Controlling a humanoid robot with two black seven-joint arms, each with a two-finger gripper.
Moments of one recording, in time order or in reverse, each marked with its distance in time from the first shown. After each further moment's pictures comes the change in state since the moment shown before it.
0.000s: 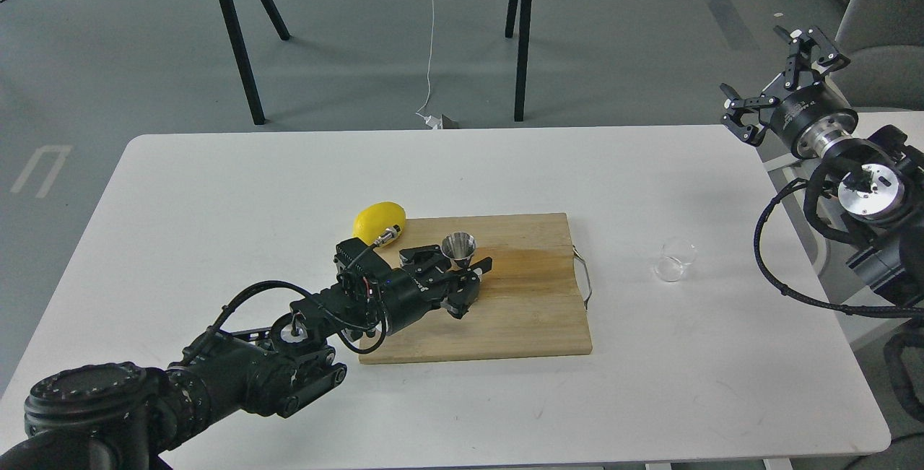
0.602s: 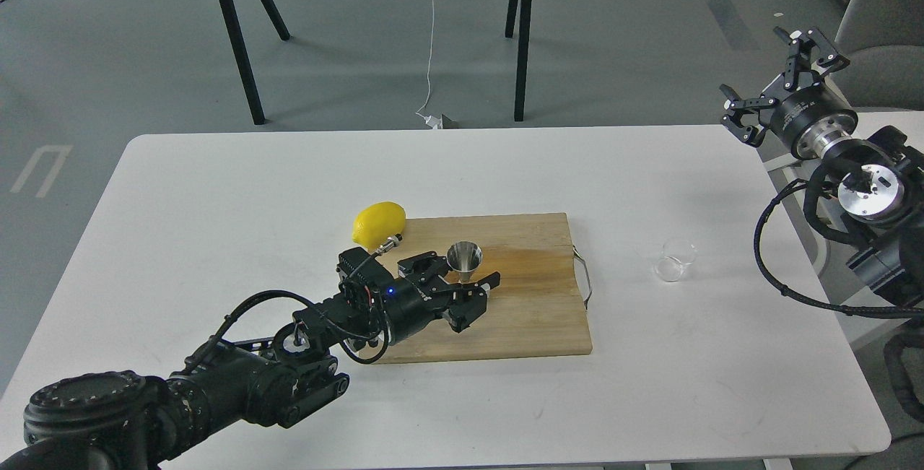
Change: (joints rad) left arm 0.030 0.000 -0.003 -0.021 0.000 0.000 0.000; right arm -0.001 0.000 -0.001 0.000 0.000 0.000 0.000
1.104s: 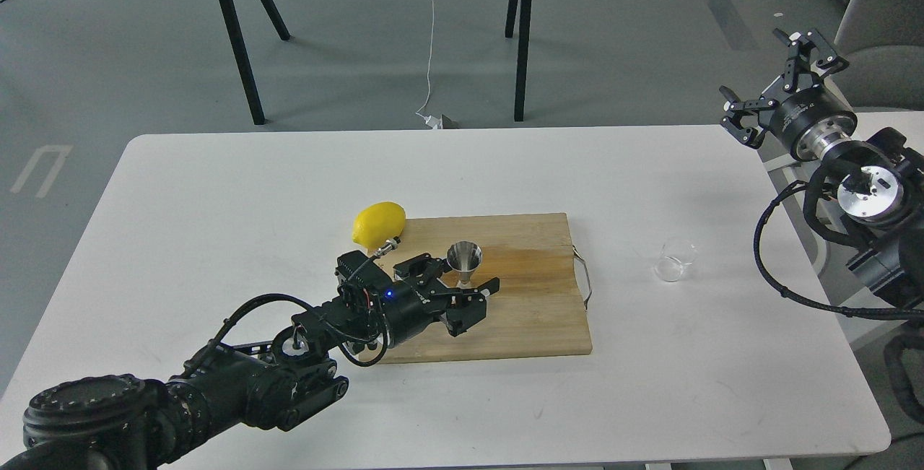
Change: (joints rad) left arm 0.005 0.000 -0.006 0.002 -0.001 0.000 0.000; right arm -0.006 0.000 0.002 0.001 0.000 0.000 0.000
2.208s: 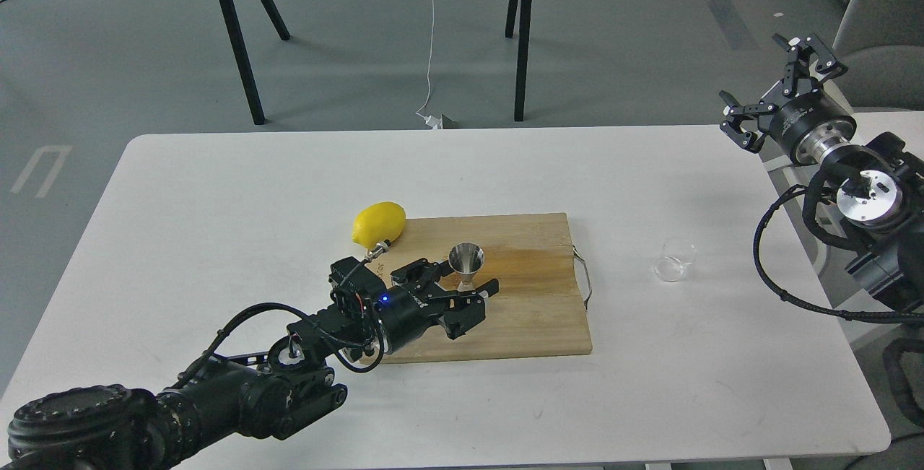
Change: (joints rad) left arm 0.034 0.030 -0.026 -0.061 -0.029 0.000 0.000; right arm -0.008 0.003 0.002 0.000 0.000 0.000 0.000
